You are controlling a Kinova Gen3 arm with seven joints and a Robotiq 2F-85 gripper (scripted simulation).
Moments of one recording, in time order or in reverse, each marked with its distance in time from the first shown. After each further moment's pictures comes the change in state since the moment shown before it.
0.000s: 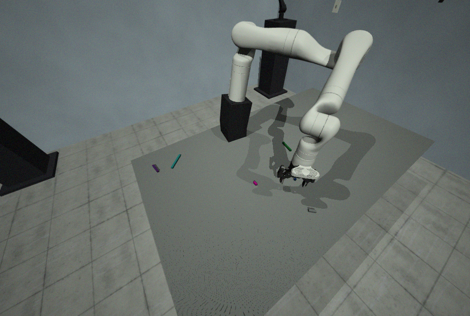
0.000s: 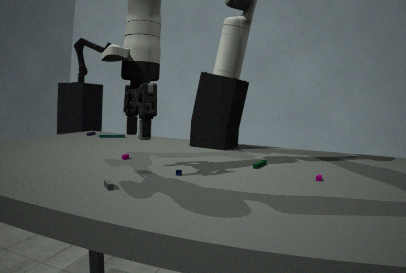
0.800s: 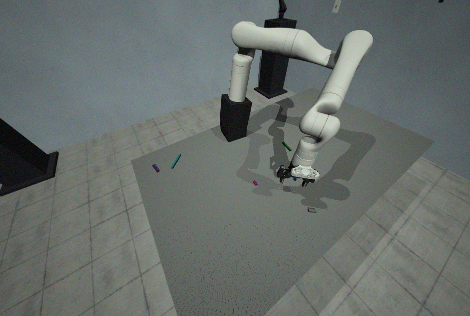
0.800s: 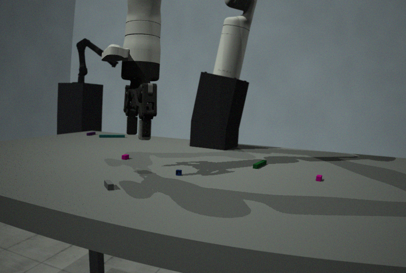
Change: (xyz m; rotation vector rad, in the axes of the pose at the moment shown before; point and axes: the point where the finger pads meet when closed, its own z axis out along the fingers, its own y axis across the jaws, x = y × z) arm 0.000 0.000 0.000 0.000 0.000 0.005
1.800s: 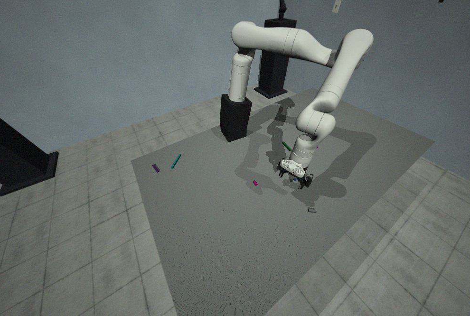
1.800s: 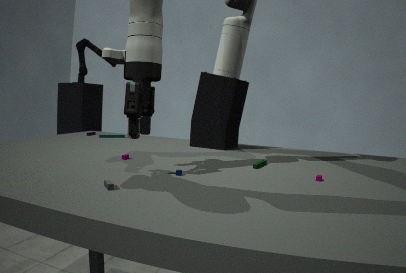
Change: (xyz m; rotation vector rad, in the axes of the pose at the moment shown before) arm -0.007 0.009 0.000 0.007 0.003 0.546
